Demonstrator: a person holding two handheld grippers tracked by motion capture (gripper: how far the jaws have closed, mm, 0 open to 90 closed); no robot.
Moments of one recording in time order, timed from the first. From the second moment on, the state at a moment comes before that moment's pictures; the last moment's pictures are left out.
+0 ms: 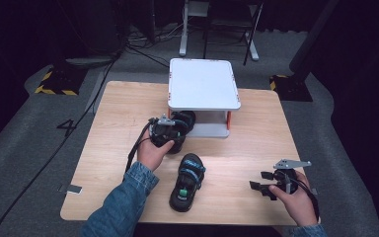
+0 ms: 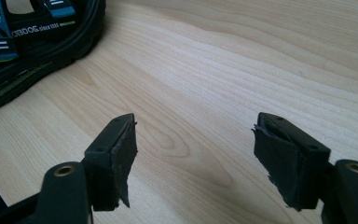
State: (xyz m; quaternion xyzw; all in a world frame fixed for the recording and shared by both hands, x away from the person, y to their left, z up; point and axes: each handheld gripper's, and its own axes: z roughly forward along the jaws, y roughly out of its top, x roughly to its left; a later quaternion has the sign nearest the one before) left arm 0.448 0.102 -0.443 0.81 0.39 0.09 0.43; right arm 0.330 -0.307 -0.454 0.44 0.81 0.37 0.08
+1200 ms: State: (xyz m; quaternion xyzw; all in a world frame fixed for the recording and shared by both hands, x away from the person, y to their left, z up) left arm 0.411 0.130 -0.466 0.86 0.40 0.10 0.30; right arm 0.356 -0.282 -0.455 0.40 0.83 0.37 0.06
